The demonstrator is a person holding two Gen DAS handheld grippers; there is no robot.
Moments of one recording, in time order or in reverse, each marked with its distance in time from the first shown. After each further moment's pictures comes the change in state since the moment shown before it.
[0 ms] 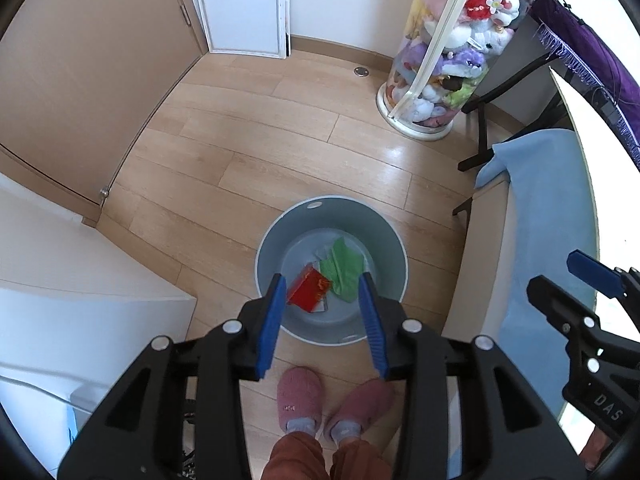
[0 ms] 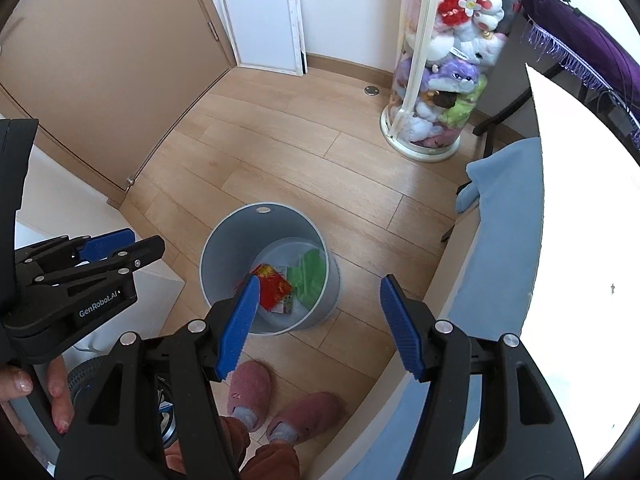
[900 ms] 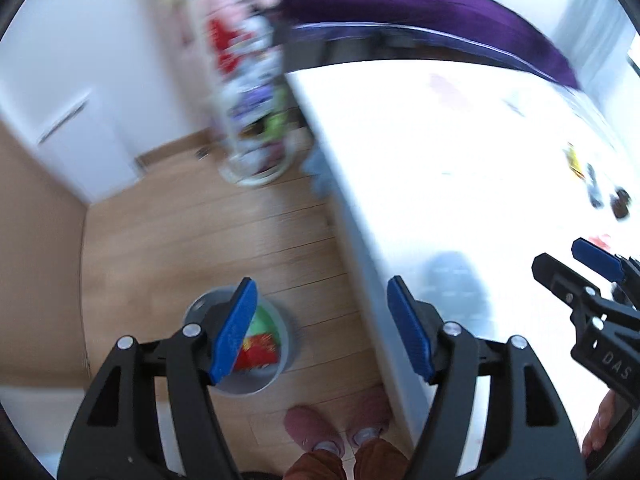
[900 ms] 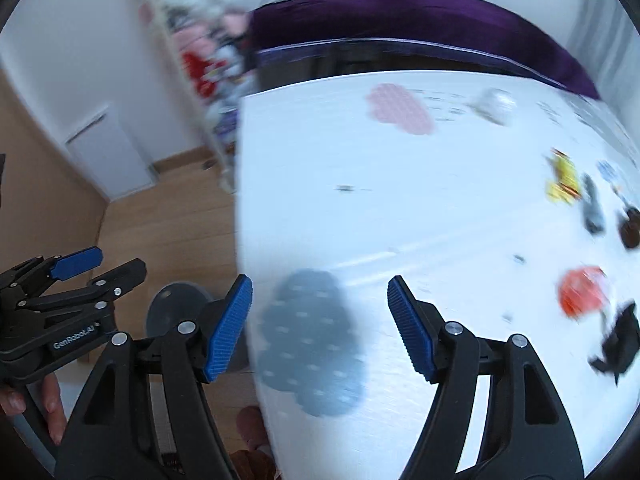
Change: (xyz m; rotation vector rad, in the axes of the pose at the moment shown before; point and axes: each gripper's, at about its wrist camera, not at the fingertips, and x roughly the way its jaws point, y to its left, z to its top) left arm -0.114 -0.199 -0.009 0.648 -0.133 -0.233; right arm -0.182 -0.132 -0.123 0.649 -0.206 -0.332
